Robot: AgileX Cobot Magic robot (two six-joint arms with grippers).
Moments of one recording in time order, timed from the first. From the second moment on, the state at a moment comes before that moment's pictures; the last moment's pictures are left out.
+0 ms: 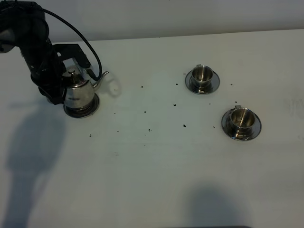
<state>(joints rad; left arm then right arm) -0.10 2.26 -1.85 0.06 1.18 0.95 0.01 -0.01 -0.49 0.10 1.07 -0.14</state>
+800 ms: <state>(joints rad) -0.26 2.20 -1.85 -0.13 1.05 0.98 0.01 -0.01 -0.49 0.10 1.07 -0.14</state>
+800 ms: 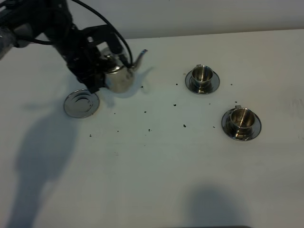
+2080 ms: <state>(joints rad) -0.70 2.20 -1.85 0.03 1.02 0.78 0.01 -0.01 -0.49 0.10 1.07 -0.14</state>
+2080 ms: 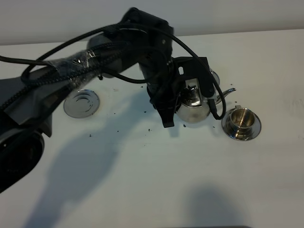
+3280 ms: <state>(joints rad) -0.90 2.24 -1.85 0.45 1.05 0.49 0.01 -0.01 -0.49 0.10 1.07 -0.14</state>
